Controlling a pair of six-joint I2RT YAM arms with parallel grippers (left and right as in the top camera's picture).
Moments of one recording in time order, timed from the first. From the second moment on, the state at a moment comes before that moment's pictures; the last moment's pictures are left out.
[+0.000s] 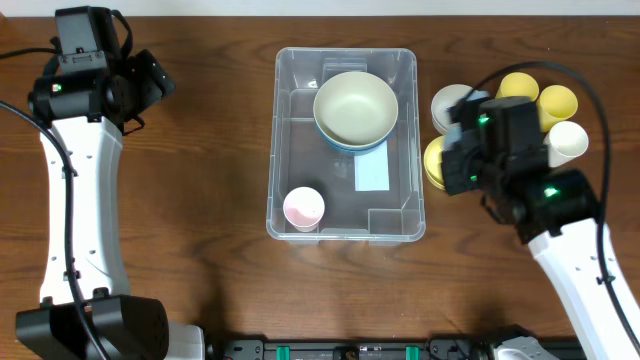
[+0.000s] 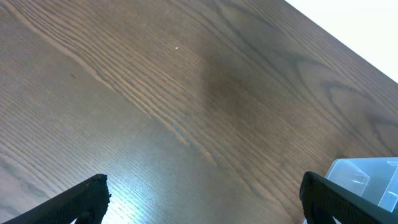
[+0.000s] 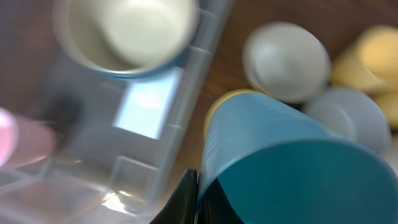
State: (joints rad) left arm 0.15 1.62 1.68 -1.02 -0.15 -0.46; right arm 0.31 1.22 1.18 -0.86 0.00 0.01
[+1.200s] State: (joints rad) left arm 0.15 1.62 1.68 -1.02 -0.15 -0.46; right arm 0.87 1.47 1.21 -0.62 -0.08 0.14
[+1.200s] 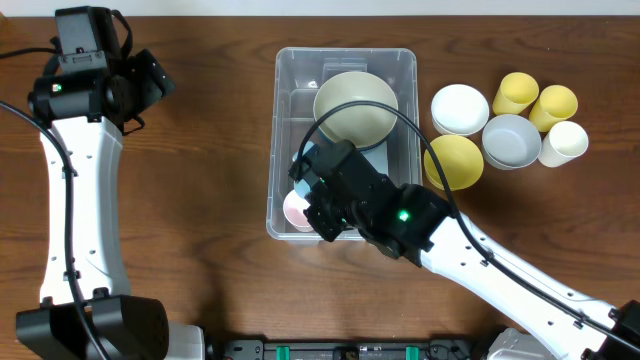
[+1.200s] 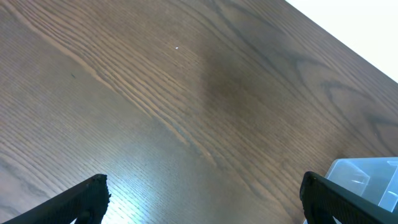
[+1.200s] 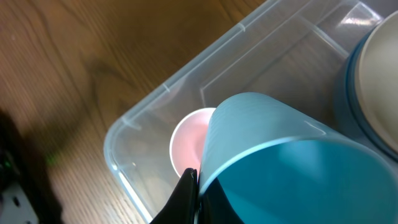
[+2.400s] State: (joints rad) left arm 0.15 1.62 1.68 -1.02 -0.15 -0.46; right arm 0.90 1.59 1.25 -0.62 -0.13 0.26
